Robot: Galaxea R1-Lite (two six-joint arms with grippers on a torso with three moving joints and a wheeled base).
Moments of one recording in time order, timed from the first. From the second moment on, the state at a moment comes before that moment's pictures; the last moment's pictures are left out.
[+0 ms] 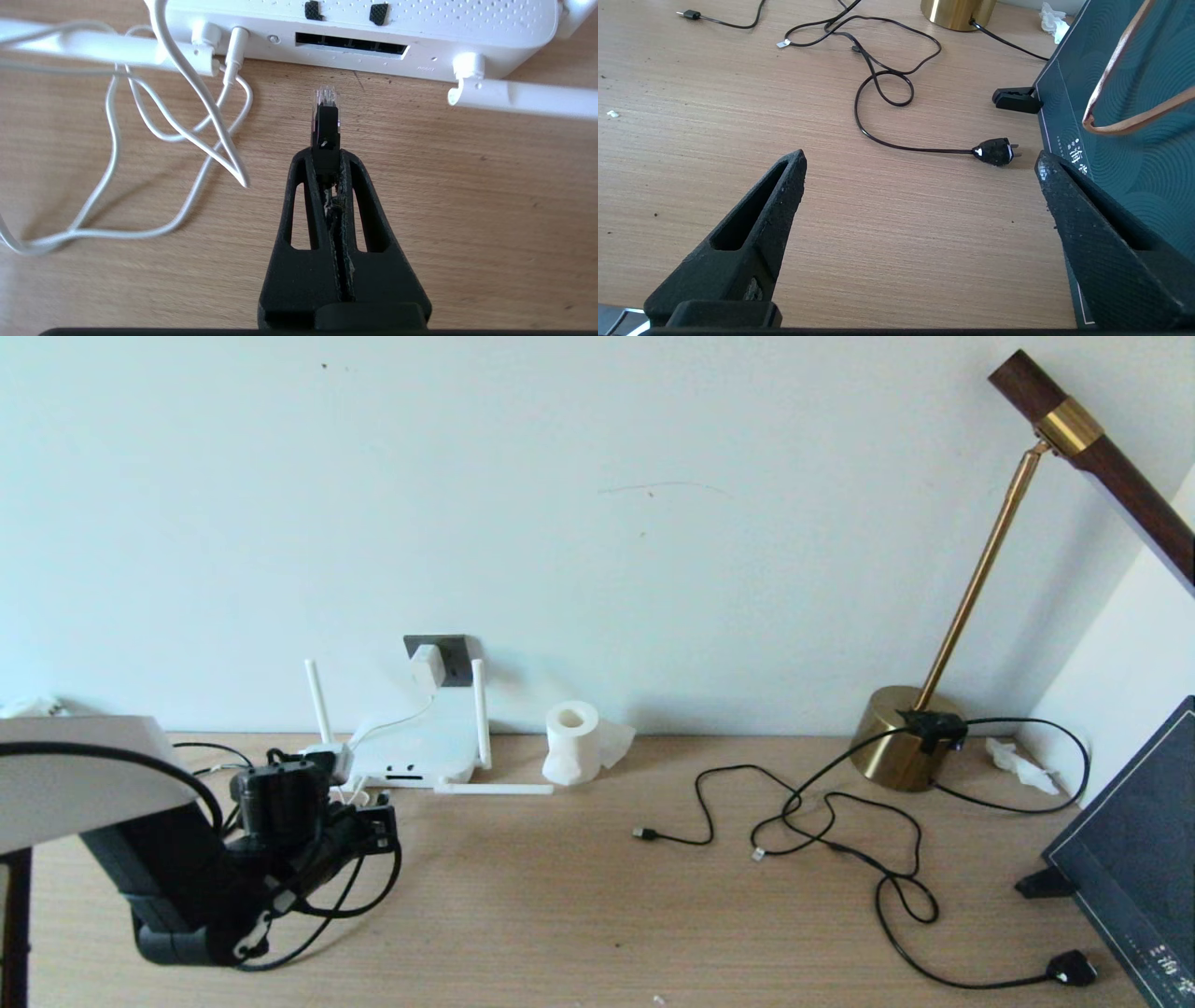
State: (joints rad) left arm -0.04 2.20 -0.60 -1.18 0.09 0.00; right arm -0.01 0.00 -0.12 0.30 0.04 -0.11
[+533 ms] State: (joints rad) left arm 0.00 2.20 -0.59 -1.18 -0.02 0.06; right arm -0.01 0.00 -0.12 0.30 0.04 -0.11
